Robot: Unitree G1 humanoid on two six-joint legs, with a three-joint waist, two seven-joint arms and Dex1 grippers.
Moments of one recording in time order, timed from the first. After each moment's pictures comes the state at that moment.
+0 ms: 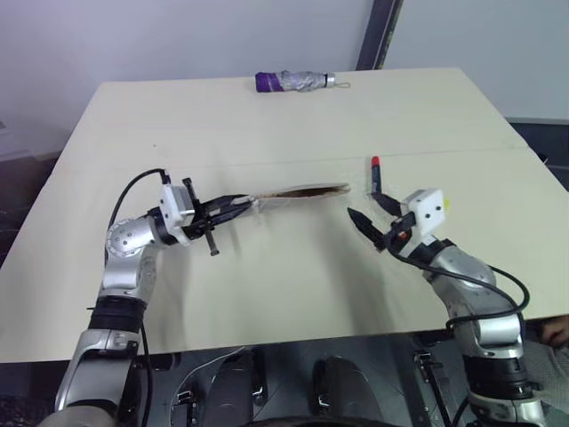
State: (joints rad) left arm -0.46 0.46 0.02 0.34 -0.43 -0.38 -1.19; right arm -0.10 -0.43 -0.13 -0.30 0.32 0.35 0.53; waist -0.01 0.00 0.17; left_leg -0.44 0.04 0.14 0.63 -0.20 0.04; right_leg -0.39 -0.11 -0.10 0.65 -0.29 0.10
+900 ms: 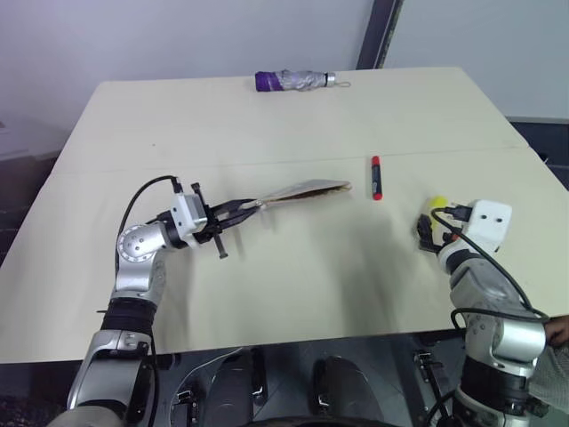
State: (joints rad) left arm -0.46 0.41 0.01 0.37 -0.37 -0.45 -1.18; right arm -0.16 -0.23 -0.40 -0.41 0.25 0.87 -0.06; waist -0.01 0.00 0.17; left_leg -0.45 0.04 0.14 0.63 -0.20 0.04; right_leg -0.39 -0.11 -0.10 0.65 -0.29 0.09
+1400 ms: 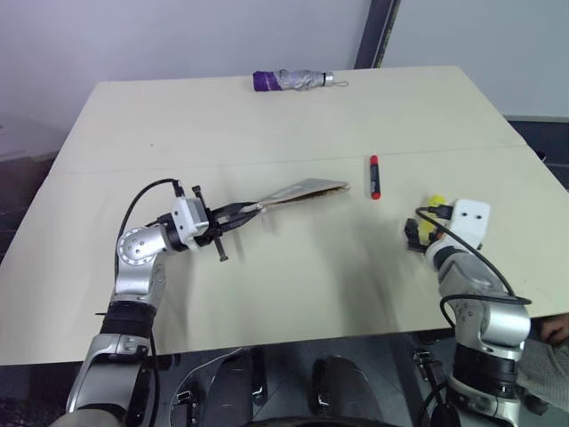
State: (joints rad) left arm -0.44 0.41 0.01 0.33 -0.35 -0.45 -1.17; right arm -0.22 -0.21 -0.33 -0.29 0.22 0.90 -0.07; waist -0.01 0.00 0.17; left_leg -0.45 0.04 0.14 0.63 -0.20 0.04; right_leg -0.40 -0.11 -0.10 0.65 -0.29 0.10
